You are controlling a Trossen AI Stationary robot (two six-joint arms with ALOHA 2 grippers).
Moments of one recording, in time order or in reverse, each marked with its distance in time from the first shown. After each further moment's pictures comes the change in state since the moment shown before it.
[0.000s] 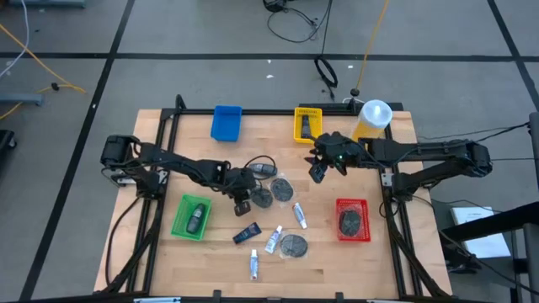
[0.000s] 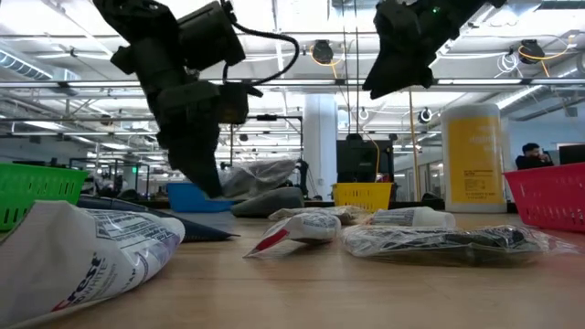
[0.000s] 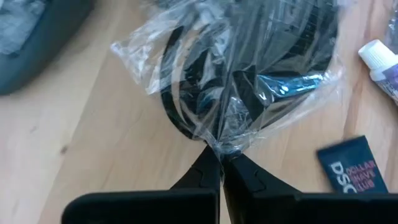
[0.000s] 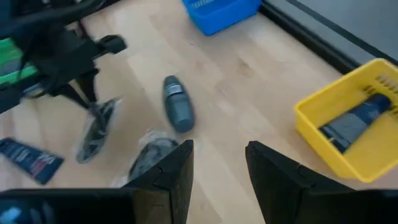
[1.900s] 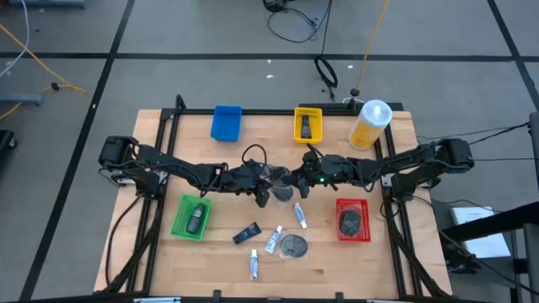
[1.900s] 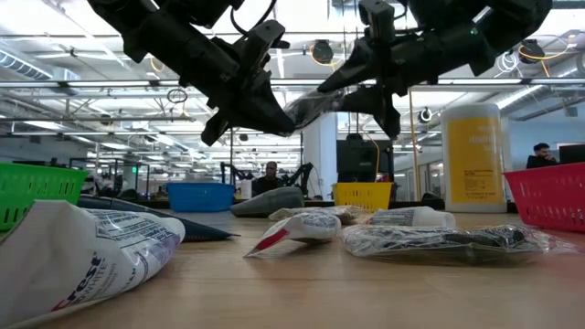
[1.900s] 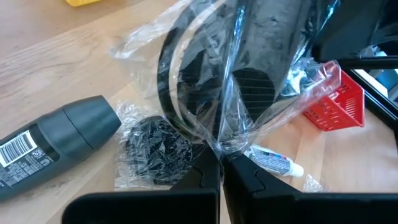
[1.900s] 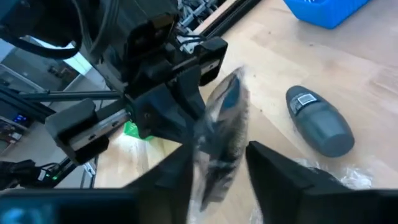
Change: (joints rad) left arm -0.058 -0.007 0.002 0.467 -0.301 -0.318; right arm 0.076 0.218 -0.293 0.899 -0.206 0.316
